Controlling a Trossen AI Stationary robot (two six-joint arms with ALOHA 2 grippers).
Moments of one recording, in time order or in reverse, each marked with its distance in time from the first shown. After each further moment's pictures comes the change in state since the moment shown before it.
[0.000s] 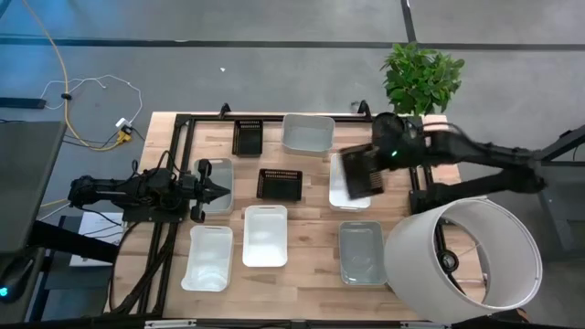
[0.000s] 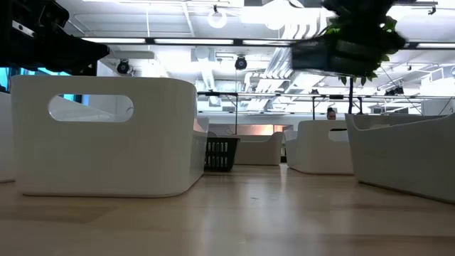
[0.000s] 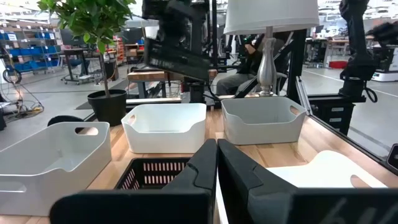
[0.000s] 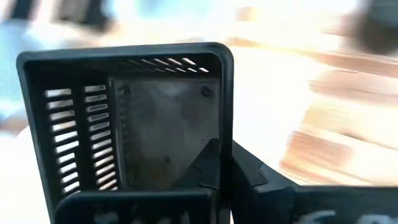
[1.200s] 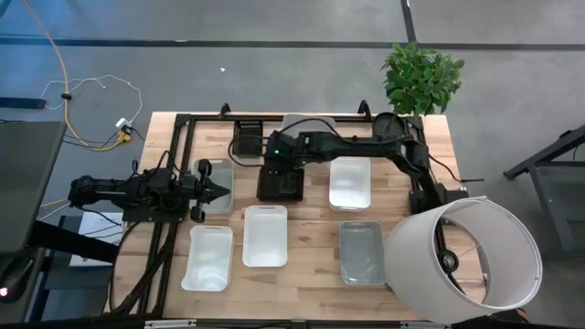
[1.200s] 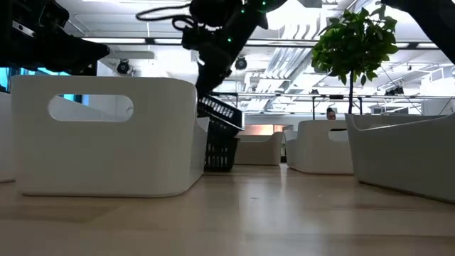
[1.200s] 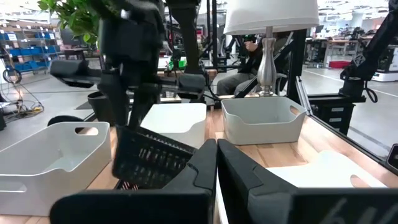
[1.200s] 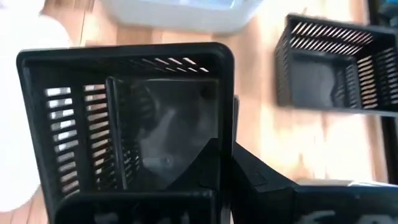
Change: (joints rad) left arm 0.000 0.000 0.000 0.000 0.000 0.000; right arm -0.044 1.051 0.796 0.263 -0.235 -1.362
